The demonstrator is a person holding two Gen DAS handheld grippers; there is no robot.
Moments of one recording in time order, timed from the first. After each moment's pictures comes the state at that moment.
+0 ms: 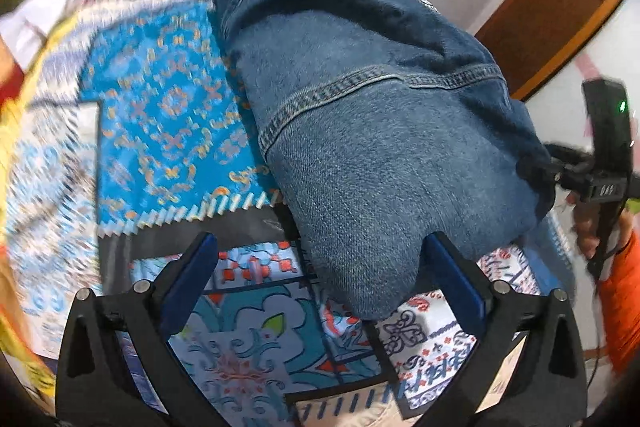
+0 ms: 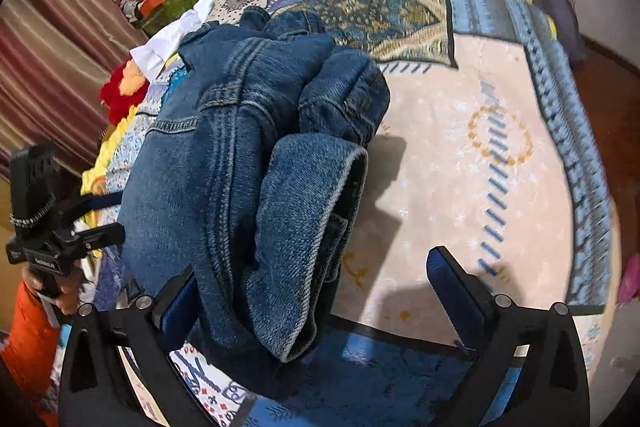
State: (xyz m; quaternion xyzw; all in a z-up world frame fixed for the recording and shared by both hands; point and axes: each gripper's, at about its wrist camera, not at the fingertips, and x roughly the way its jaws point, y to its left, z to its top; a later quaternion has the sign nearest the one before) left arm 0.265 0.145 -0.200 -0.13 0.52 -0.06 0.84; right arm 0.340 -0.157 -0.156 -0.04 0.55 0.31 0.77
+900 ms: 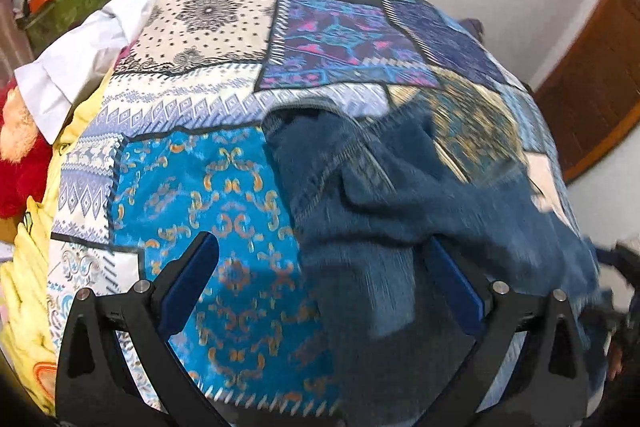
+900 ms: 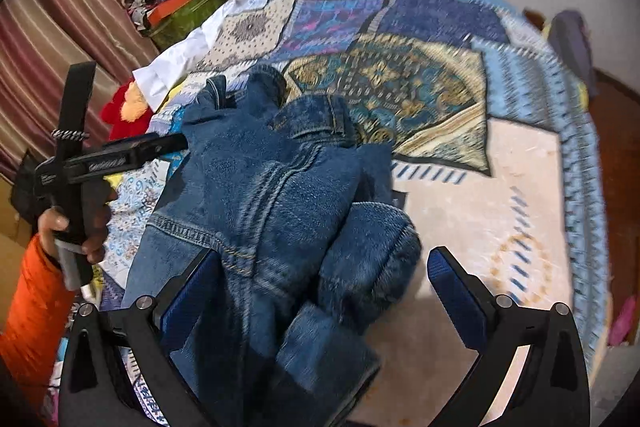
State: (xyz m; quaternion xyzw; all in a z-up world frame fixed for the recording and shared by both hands) left arm 0.418 0.207 -0.189 -0.14 0.49 0.08 0.86; right arm 0.411 -0.100 -0.143 -0.04 0.54 0.33 0.77
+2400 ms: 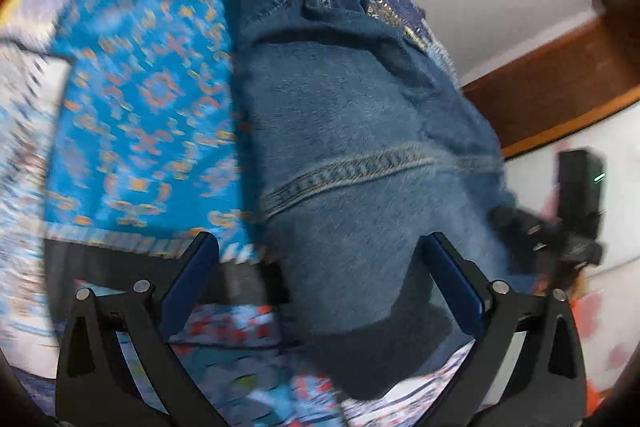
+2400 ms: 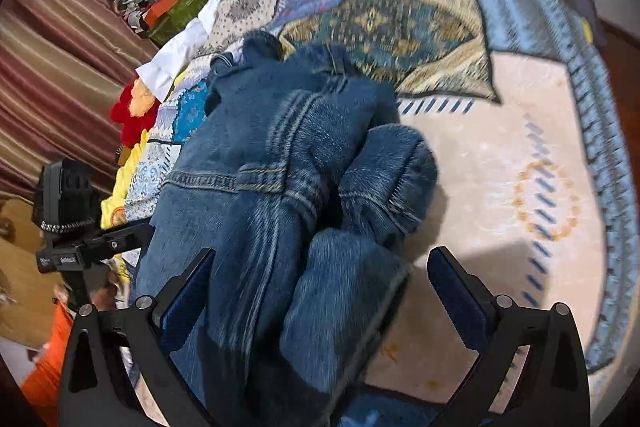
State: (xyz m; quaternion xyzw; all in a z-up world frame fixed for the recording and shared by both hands) left arm 0.319 0.186 -0.227 -0.34 0.50 -0.08 0.79; right arm 0.399 -0.118 -0.165 0.02 0.59 0.33 0.73
